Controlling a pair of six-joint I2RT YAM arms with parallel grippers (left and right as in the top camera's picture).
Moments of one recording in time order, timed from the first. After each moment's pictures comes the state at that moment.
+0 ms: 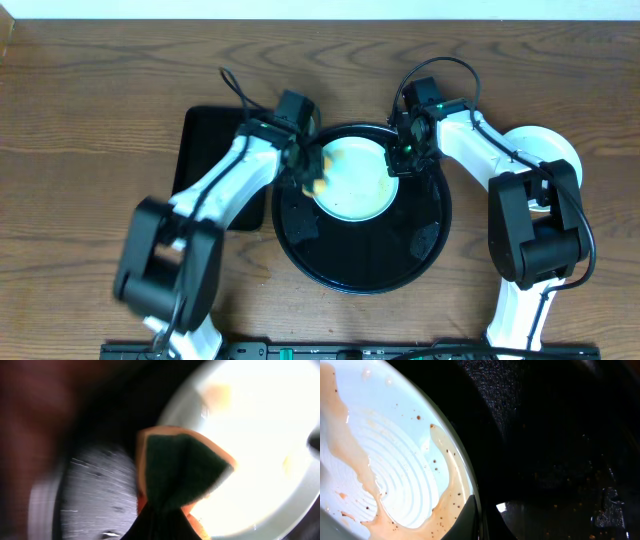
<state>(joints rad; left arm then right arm) -0.39 1.82 1.23 -0.67 0.17 -0.43 0.29 2.07 1.41 -0.79 -0.25 0.16</state>
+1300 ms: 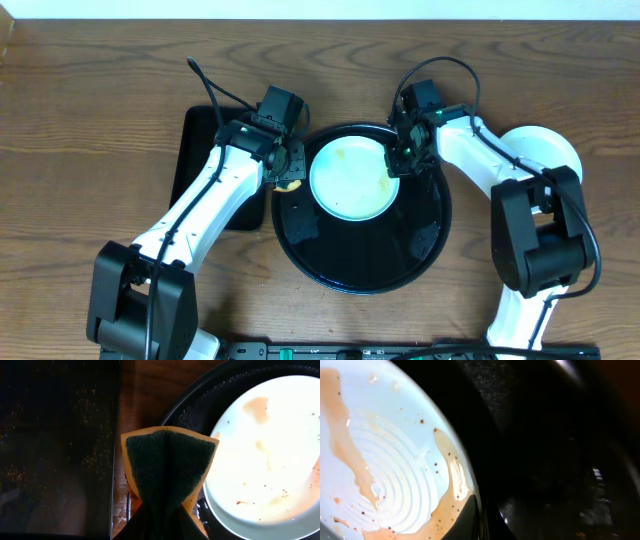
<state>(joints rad) -0.38 1.67 1.23 -0.82 -0.03 -0.43 0.31 2.01 1.36 -0.72 -0.18 0.15</state>
